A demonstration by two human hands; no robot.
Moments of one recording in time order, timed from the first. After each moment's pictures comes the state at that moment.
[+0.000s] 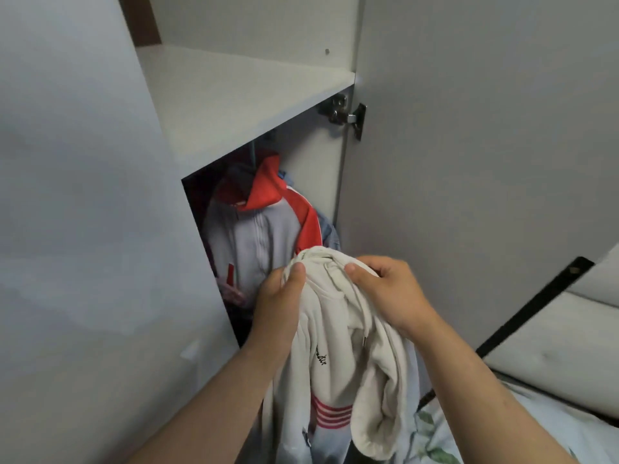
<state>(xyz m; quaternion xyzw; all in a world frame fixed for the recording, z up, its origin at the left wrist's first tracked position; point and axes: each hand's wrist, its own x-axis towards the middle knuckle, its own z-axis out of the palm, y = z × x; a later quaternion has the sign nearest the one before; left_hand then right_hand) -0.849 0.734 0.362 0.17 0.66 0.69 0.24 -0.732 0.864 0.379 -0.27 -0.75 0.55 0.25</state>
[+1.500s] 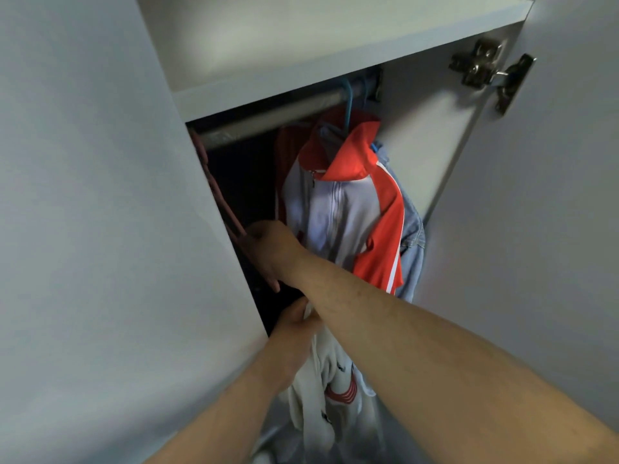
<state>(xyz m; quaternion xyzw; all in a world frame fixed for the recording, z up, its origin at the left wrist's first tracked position) -0.867 0.717 0.269 0.03 0.72 0.63 0.29 -0.954 0.776 0.344 -0.06 -0.87 0.50 -0.01</state>
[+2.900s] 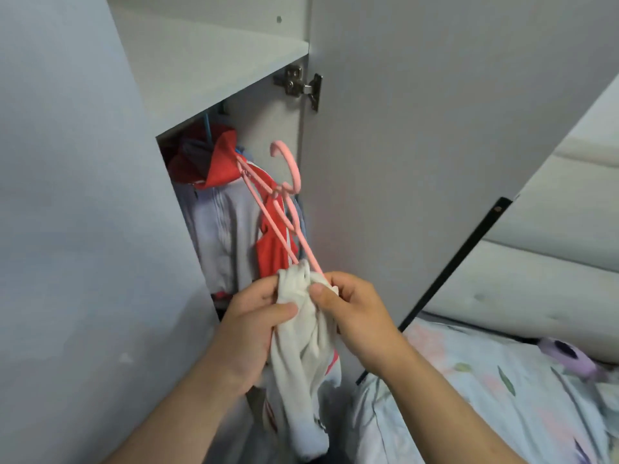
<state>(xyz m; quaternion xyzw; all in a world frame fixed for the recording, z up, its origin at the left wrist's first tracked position) -0.815 0.657 0.376 0.28 0.46 0.69 0.49 -0.692 0.754 0.387 -0.29 -0.66 0.64 0.26</state>
